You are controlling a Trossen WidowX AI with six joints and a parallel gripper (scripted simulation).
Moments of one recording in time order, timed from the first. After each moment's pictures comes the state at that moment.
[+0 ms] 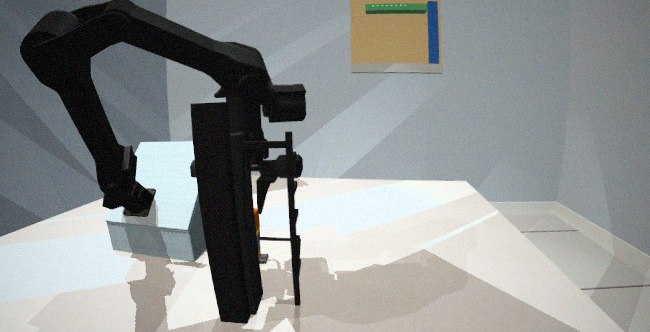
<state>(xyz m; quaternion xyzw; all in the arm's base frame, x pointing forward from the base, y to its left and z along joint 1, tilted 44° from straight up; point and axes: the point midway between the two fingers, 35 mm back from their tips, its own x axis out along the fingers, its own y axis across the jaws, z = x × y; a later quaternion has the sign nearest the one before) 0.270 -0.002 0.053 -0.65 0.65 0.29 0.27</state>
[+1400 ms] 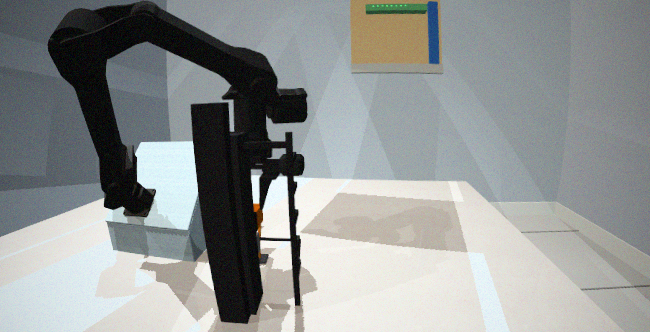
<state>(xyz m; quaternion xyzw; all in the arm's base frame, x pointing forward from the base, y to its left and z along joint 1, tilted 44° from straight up) 0.270 0.018 0.029 -0.65 0.65 0.29 0.27</state>
